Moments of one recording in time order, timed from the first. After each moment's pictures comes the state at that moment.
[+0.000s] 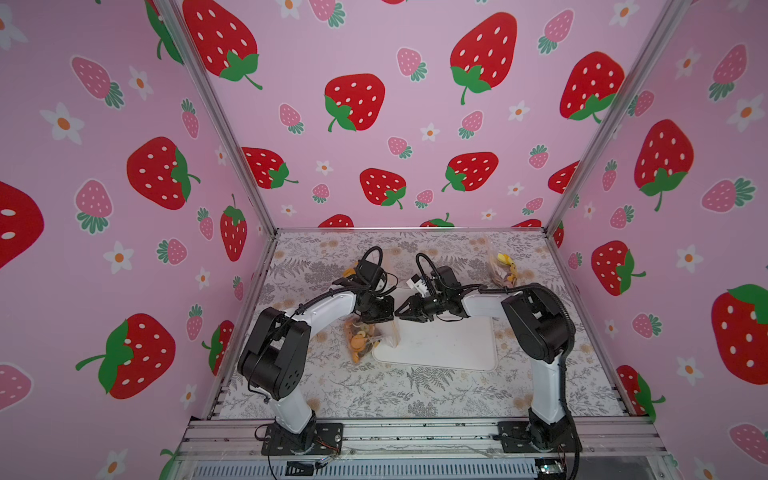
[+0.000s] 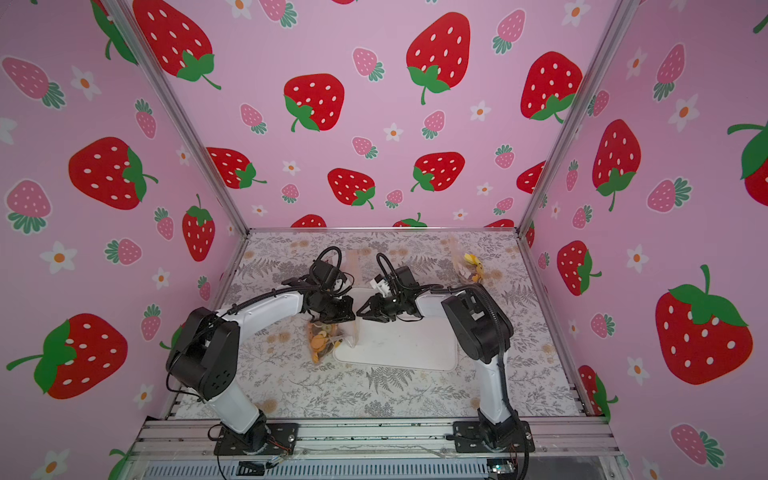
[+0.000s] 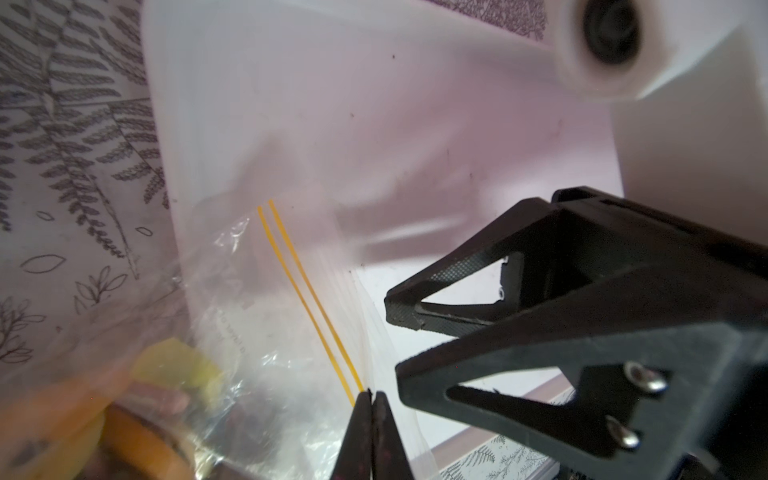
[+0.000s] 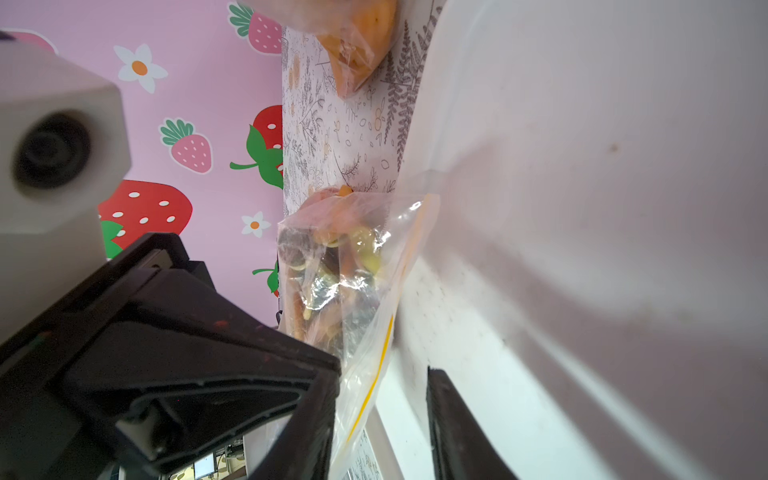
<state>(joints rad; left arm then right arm) -0.46 1.71 1.13 -0.57 0.38 -0.47 0.67 2.05 1.16 0.11 -0.90 0.72</state>
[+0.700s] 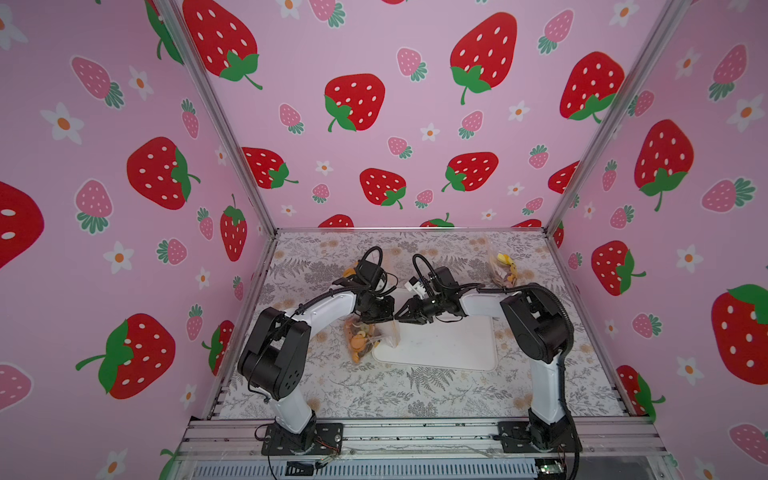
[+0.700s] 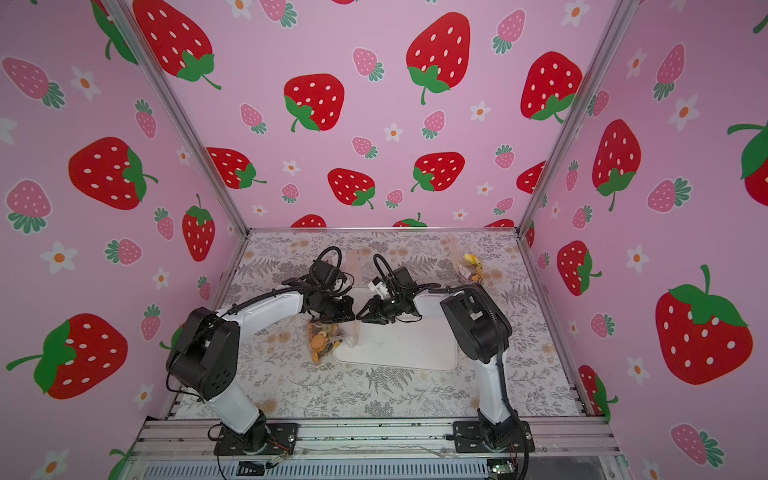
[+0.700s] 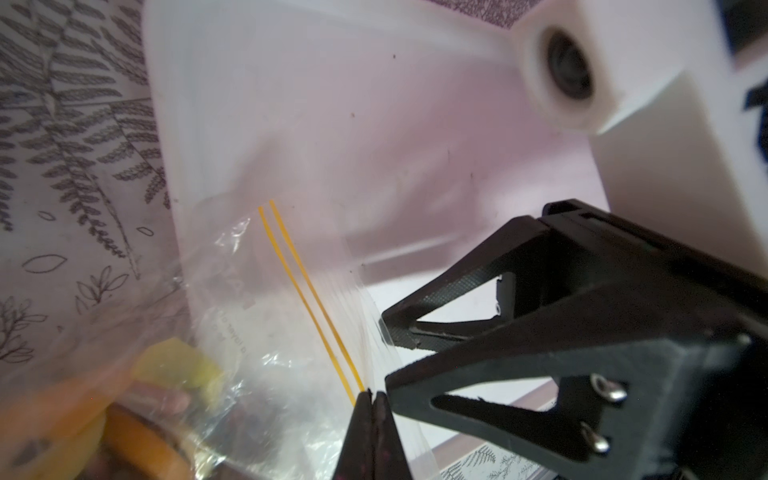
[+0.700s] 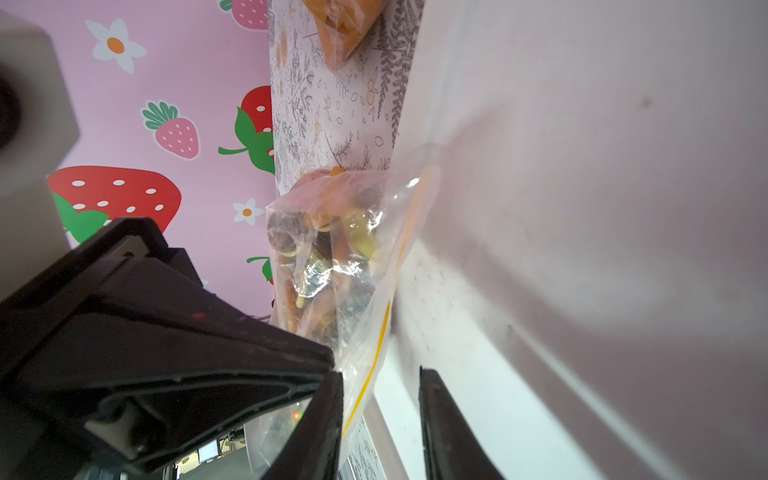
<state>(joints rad) -0.46 1.71 1.13 -0.57 0.38 -0.47 0.69 2.06 1.19 0.01 -0.91 0.68</state>
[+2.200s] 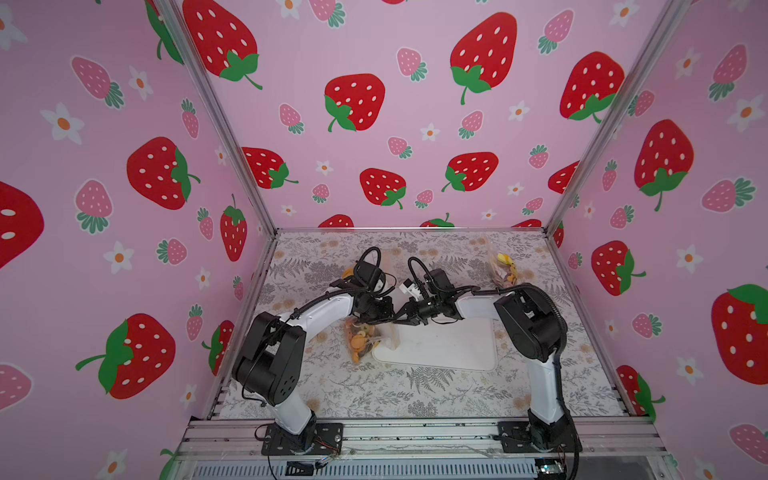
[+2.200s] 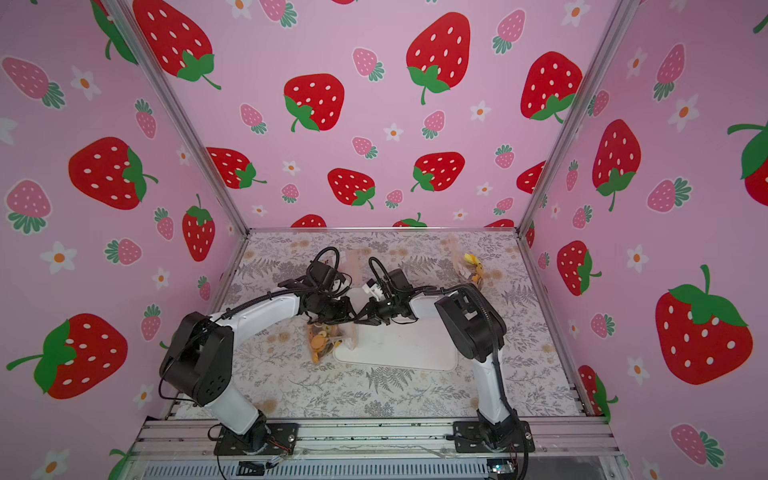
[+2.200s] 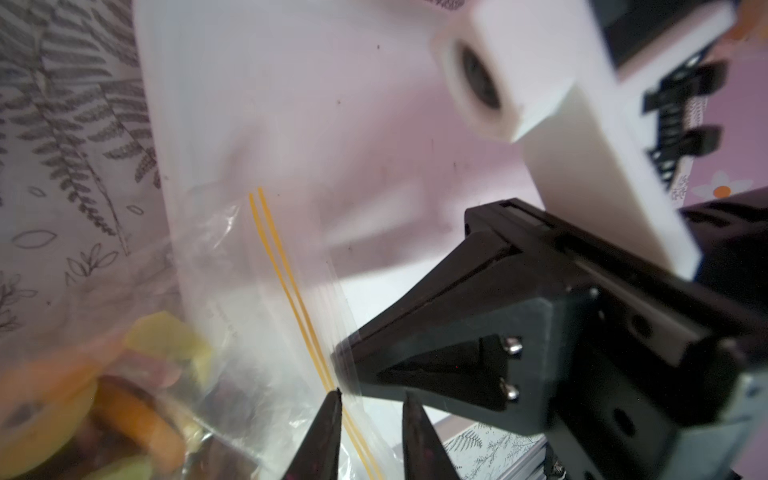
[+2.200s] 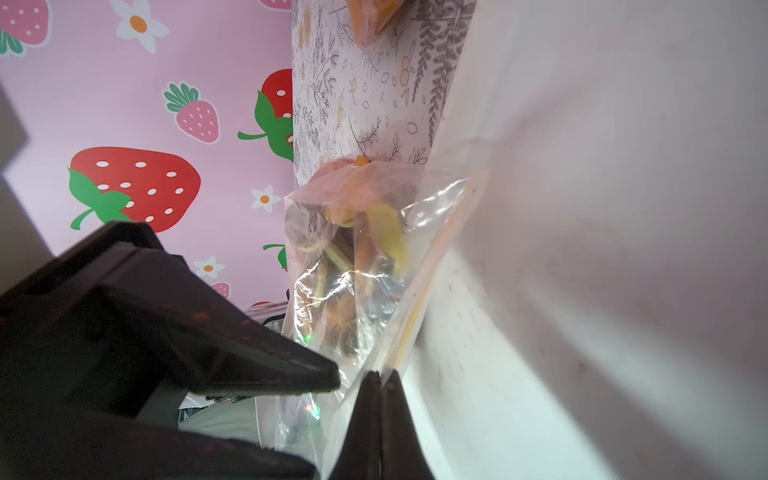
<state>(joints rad) -0.46 1.66 1.08 -0.57 0.40 -0.48 0.72 2.09 1.18 0.13 -0.96 0.74</state>
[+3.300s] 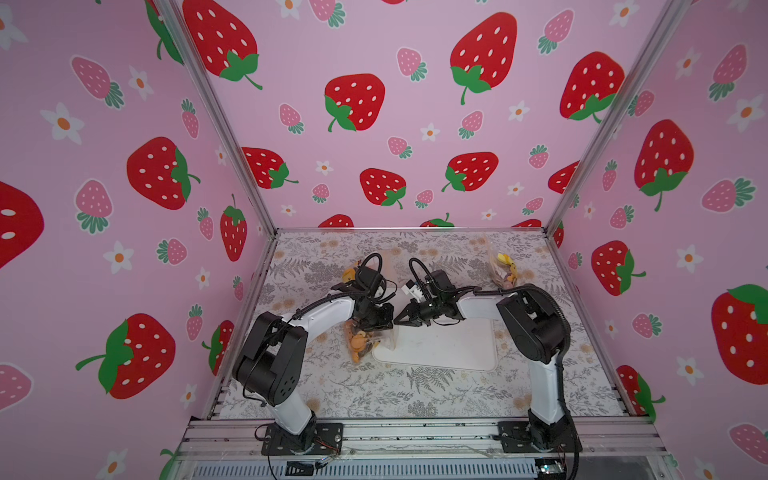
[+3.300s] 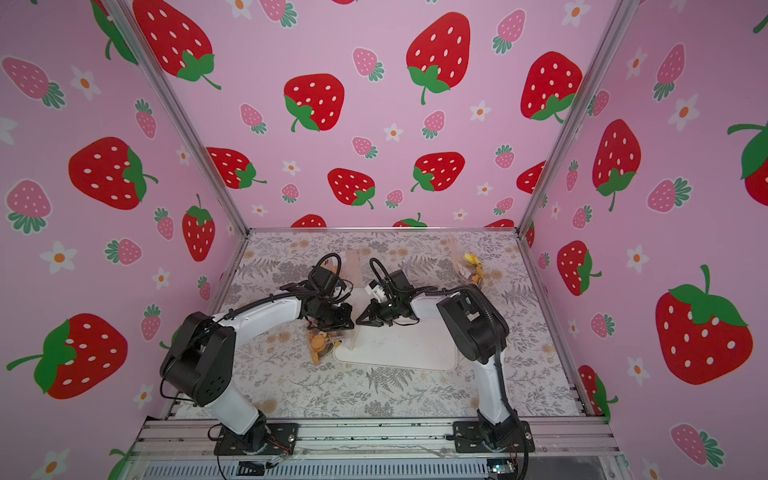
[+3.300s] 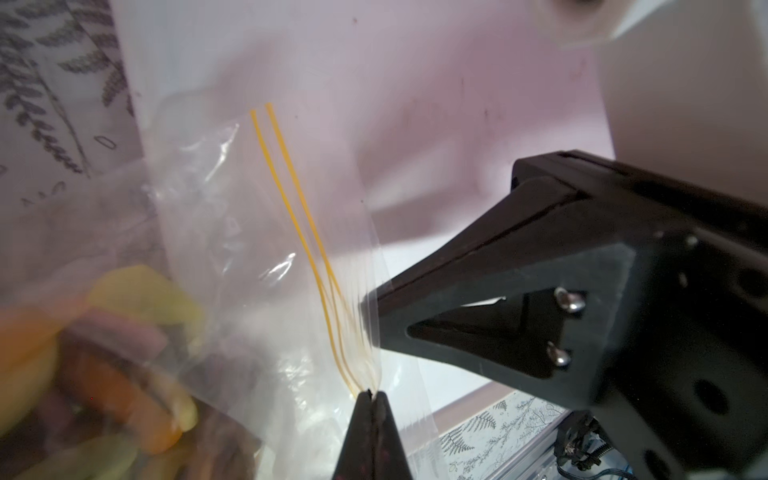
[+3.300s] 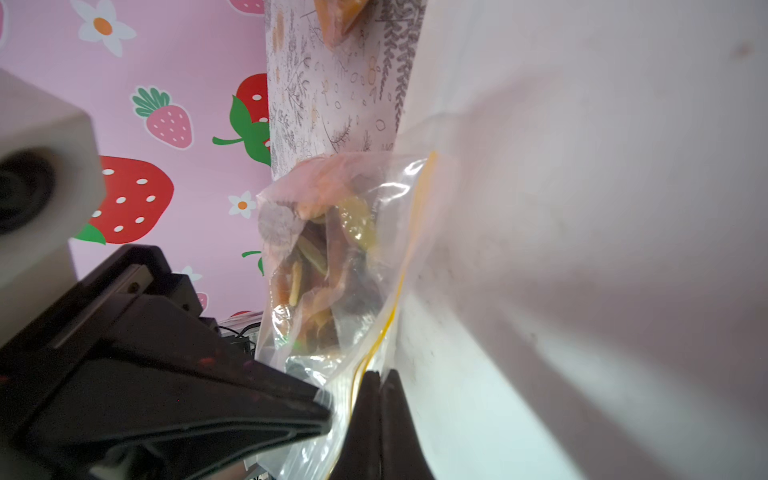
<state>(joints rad) -0.47 1.66 1.06 -0.60 0.40 -0.48 0.72 2.06 1.18 0.01 -0.87 0.66</state>
